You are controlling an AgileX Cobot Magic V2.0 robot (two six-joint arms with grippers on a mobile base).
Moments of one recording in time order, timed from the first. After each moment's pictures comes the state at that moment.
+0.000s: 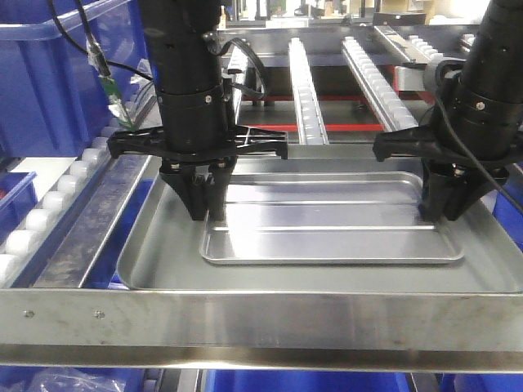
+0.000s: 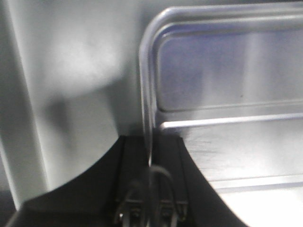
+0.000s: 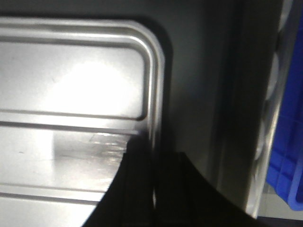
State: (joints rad) left arm -0.68 2.06 -1.62 0.08 0.94 -0.57; right arm 0.25 1.79 -1.12 0.01 0.60 0.26
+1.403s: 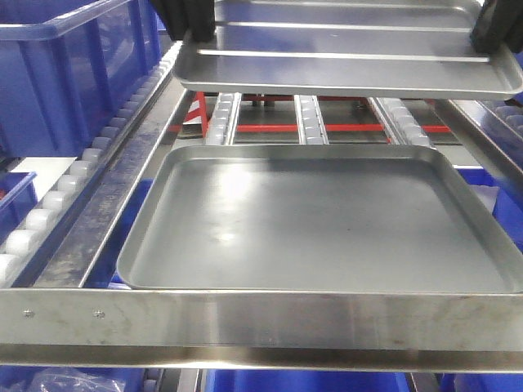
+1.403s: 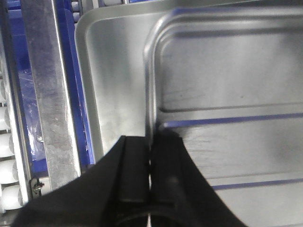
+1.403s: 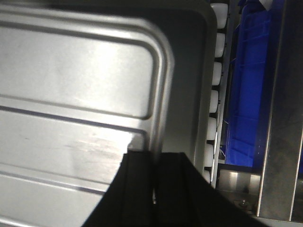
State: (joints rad) left arm -0.78 1.76 -1.79 0.22 1.21 -0.58; right arm 0.26 1.38 -1.26 0.01 0.98 0.28
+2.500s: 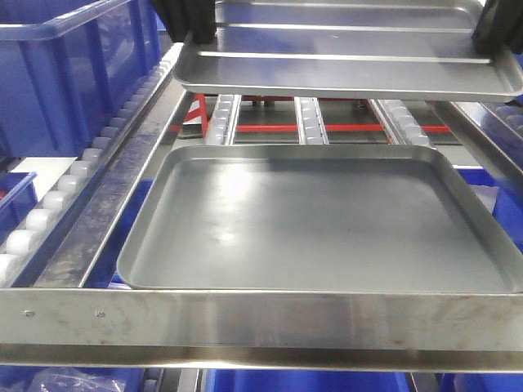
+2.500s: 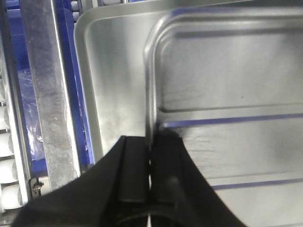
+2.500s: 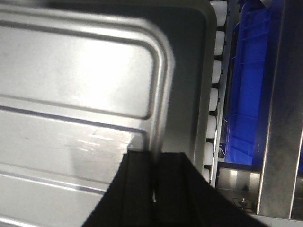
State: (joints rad) left arm -0.78 1.76 -1.79 0.22 1.21 -0.58; right arm 0.26 1.38 -1.26 0.01 0.98 0.28
